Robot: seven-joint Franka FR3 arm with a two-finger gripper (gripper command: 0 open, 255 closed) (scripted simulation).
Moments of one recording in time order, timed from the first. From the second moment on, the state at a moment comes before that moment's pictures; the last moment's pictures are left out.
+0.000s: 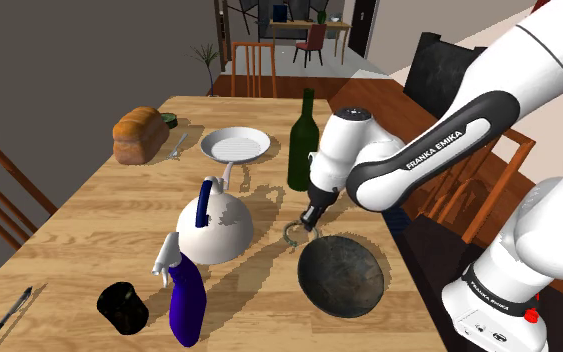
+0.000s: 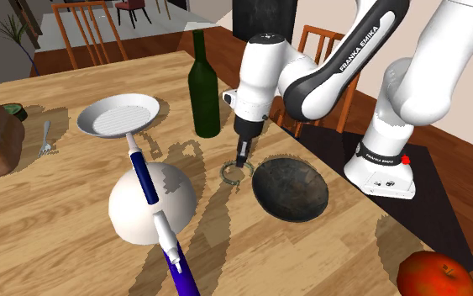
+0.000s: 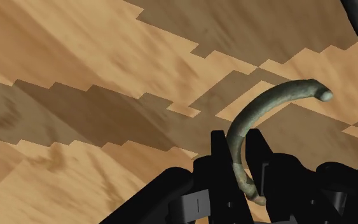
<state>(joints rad) 0.05 -0.14 0.48 -2.65 0.11 2.67 0.23</state>
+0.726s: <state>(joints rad) 0.08 -0.28 0.44 -2.61 0.17 2.49 0.18</state>
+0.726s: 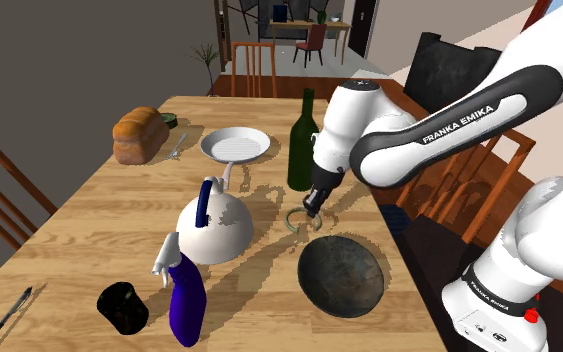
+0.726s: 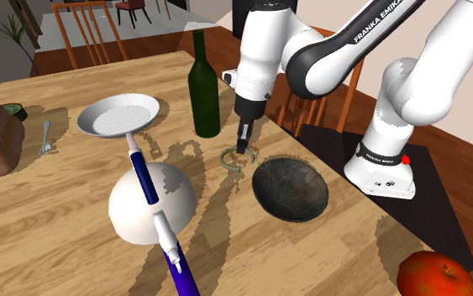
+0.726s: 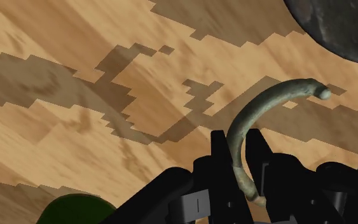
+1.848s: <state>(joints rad) 0.18 -0.56 0.43 -2.65 0.27 2.26 0.20</state>
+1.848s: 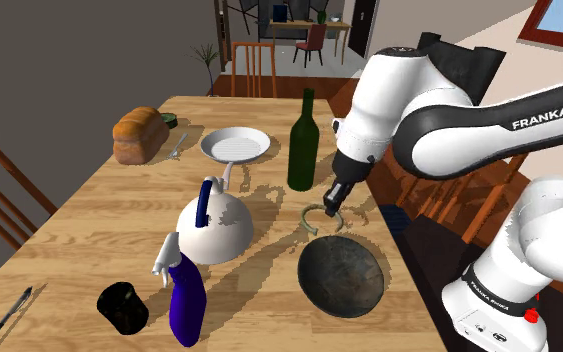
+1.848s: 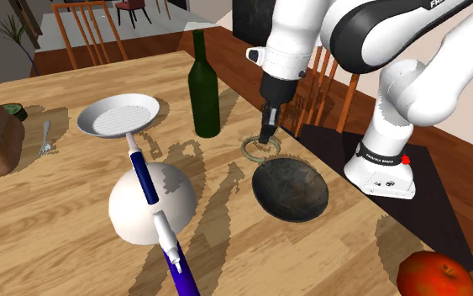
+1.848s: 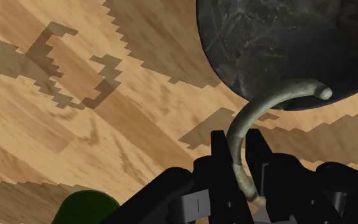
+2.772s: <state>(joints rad) 0.33 -0.74 0.52 -2.84 0.39 2.27 0.31</state>
